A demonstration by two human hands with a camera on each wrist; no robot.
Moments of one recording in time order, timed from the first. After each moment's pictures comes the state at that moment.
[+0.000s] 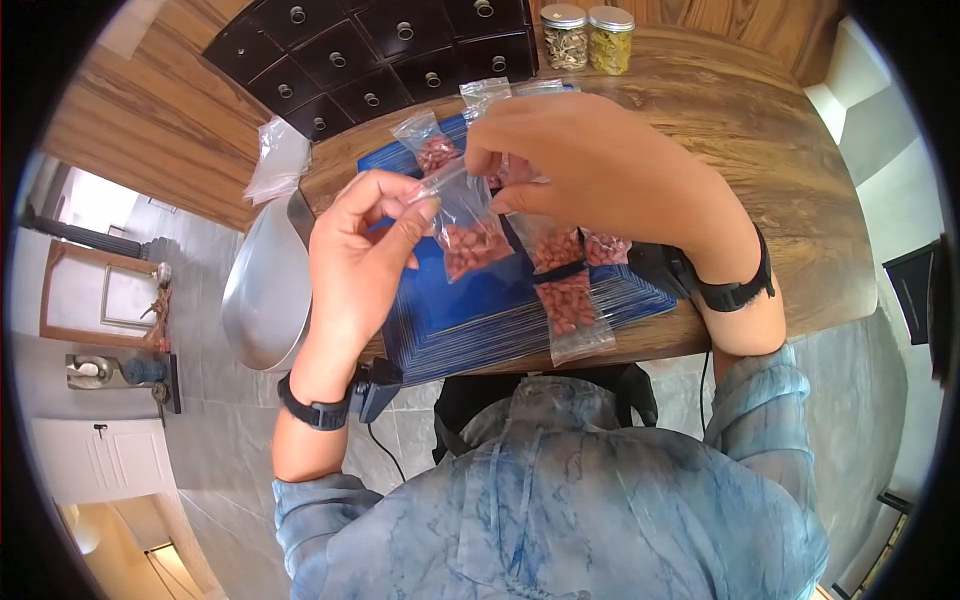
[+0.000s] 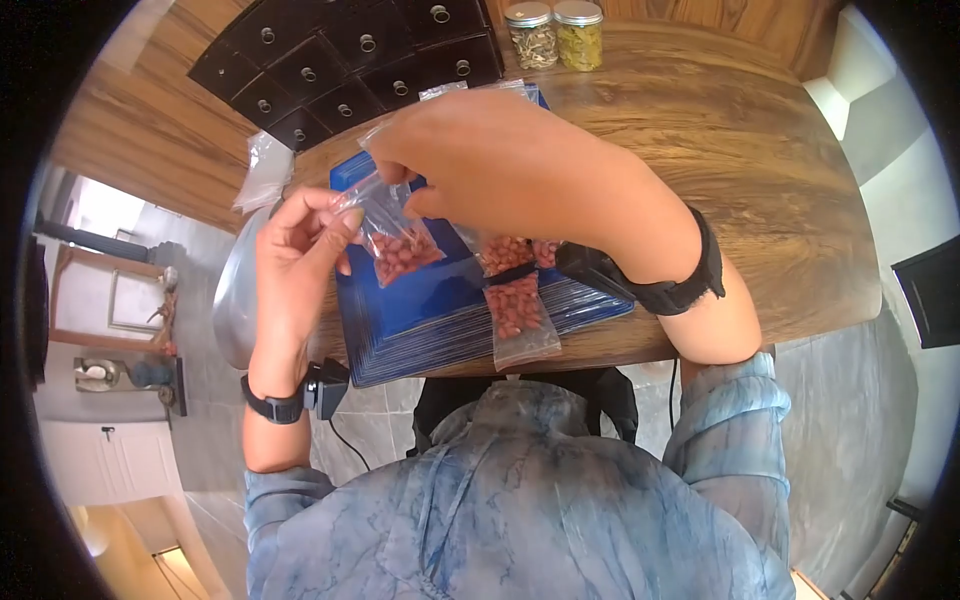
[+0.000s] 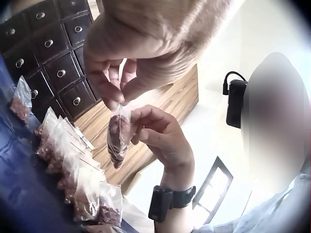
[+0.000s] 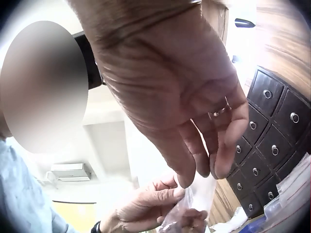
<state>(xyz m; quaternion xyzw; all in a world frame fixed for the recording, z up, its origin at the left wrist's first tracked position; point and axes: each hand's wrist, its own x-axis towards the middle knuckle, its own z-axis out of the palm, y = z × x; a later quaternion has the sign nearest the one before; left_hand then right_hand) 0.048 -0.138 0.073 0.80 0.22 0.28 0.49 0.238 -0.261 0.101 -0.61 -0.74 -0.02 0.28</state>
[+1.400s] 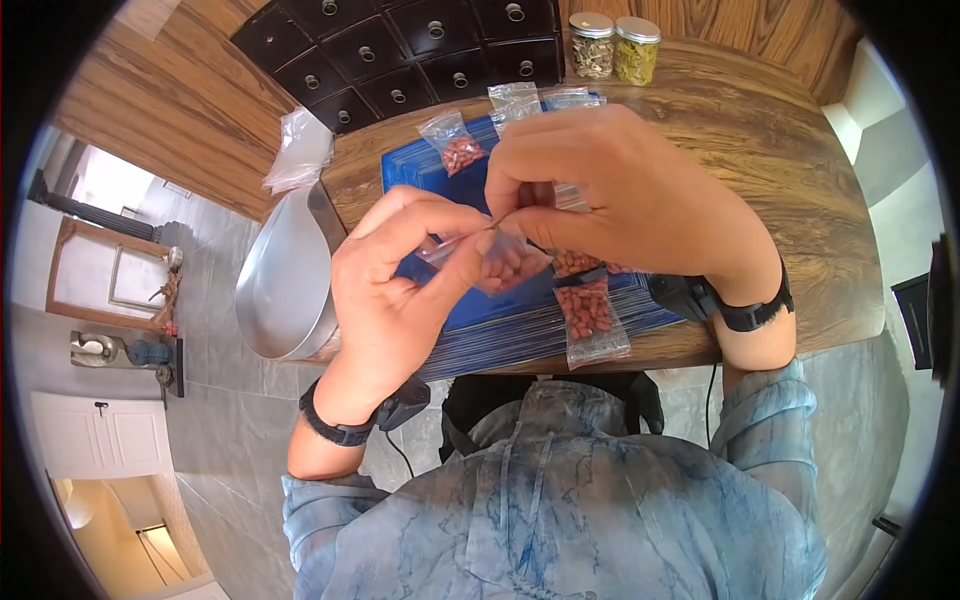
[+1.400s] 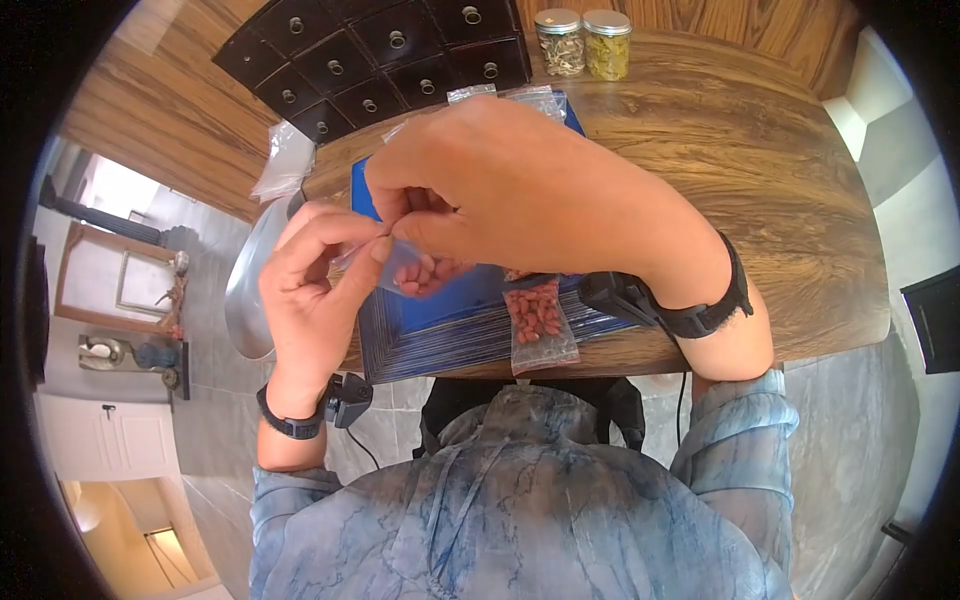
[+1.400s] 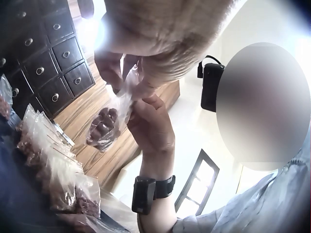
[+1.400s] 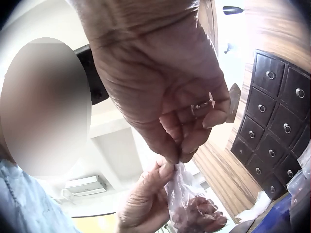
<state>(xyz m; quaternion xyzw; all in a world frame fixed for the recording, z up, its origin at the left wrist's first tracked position) 0.038 -0.163 0.086 0.88 0.10 0.36 0.30 0.225 -0.261 0.107 -0.49 -0.77 0.05 0.41</state>
